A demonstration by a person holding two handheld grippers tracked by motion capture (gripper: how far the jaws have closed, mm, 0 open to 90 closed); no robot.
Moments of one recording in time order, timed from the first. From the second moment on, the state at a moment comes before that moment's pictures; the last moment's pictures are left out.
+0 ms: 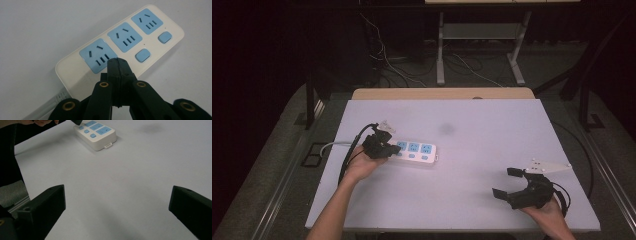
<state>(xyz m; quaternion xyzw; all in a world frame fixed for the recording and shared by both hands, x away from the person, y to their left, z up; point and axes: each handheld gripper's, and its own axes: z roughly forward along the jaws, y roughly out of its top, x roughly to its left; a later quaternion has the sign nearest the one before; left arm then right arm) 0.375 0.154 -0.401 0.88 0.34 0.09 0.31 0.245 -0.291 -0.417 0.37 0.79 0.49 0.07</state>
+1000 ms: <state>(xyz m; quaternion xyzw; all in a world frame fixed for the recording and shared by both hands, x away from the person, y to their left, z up) 0.378 0.158 -0.409 0.87 0.35 0.07 0.33 0.245 -0.291 -0.418 0.38 0.79 0.48 0.07</state>
